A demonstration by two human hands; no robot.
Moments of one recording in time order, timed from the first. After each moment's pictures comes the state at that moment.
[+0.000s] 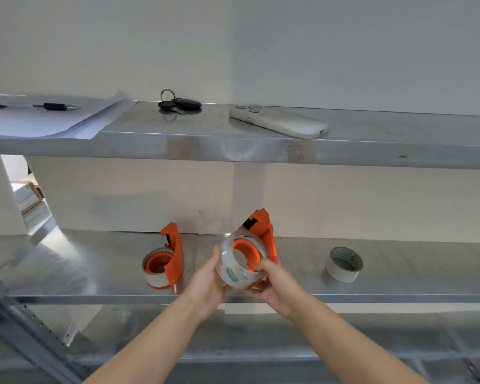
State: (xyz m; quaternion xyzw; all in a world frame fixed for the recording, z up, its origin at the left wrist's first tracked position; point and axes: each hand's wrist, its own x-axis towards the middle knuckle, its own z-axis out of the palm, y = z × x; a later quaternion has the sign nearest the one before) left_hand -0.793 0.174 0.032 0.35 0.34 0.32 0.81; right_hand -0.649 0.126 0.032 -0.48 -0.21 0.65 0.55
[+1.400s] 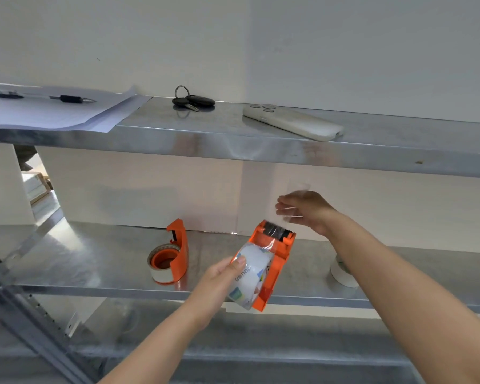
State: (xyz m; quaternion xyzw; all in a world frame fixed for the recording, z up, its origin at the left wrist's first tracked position) left_hand -0.808 0.142 0.059 0.59 0.37 0.29 0.66; right_hand -0.573 0.198 0.134 -0.65 -0.41 0.46 0.45
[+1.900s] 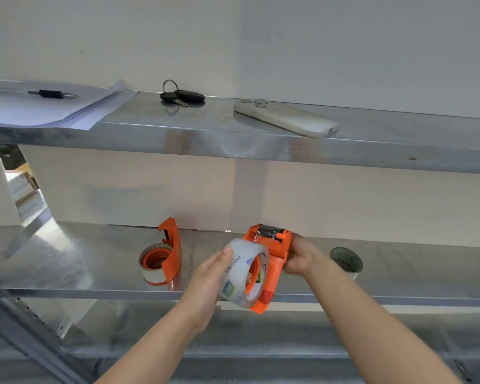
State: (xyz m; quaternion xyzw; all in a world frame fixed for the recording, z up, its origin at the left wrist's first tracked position) left_hand -0.800 0.142 0.064 0.50 0.38 0.35 0.69; right_hand -0.590 0.179 0.051 -0.58 -0.10 0.64 0.49
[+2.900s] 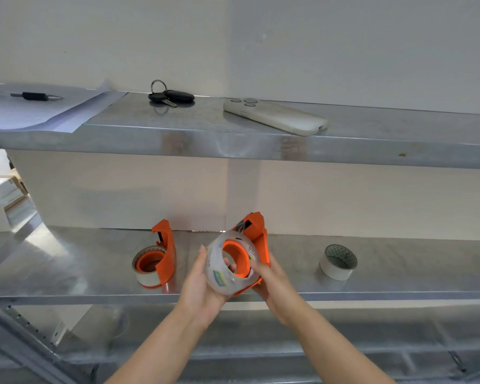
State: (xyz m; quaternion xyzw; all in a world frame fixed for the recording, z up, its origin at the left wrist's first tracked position) left_hand -0.789 0.156 0.044 0.26 0.31 0.41 0.82; right_hand -0.645 0.120 0.026 -0.48 -0.35 0.57 0.56
